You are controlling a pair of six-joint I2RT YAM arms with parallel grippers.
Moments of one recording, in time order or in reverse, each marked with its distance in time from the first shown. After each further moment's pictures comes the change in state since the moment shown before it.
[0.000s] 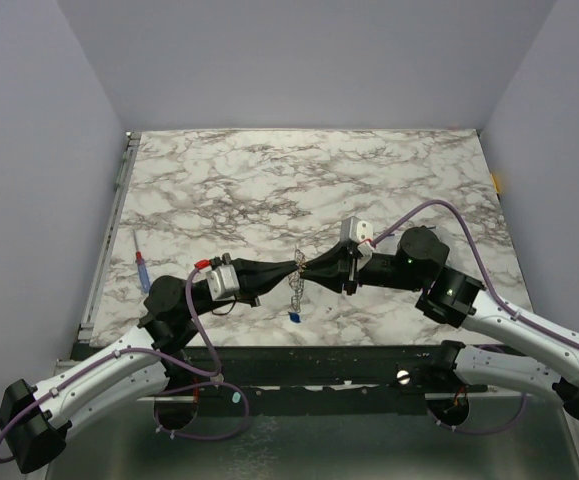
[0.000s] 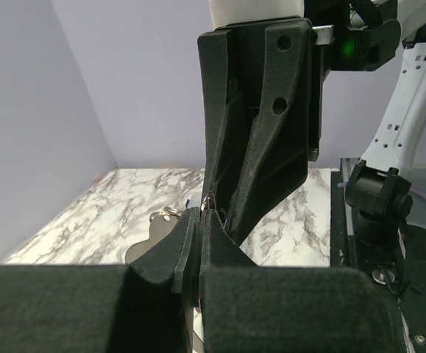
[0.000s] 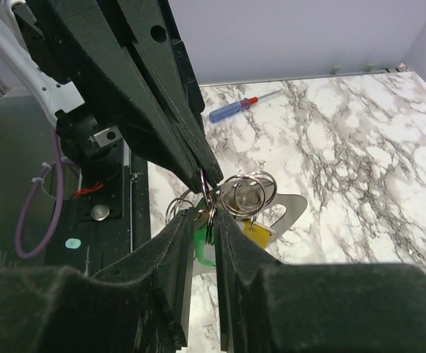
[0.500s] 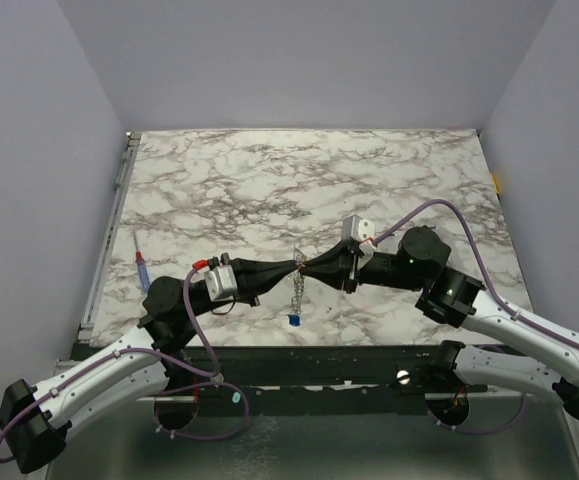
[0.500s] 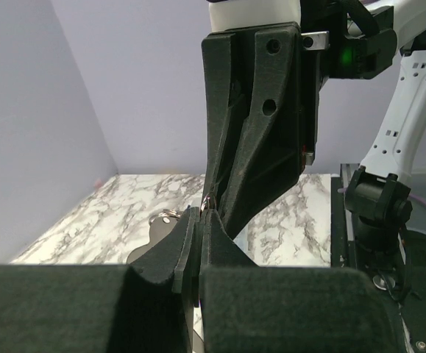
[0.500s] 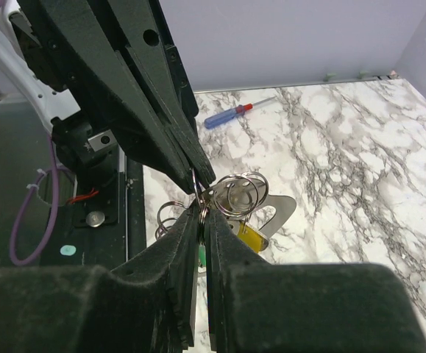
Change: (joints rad) left arm 0.000 0.000 0.000 0.018 0.000 -0.006; right arm 0.000 0.000 0.000 0.021 0.009 0.000
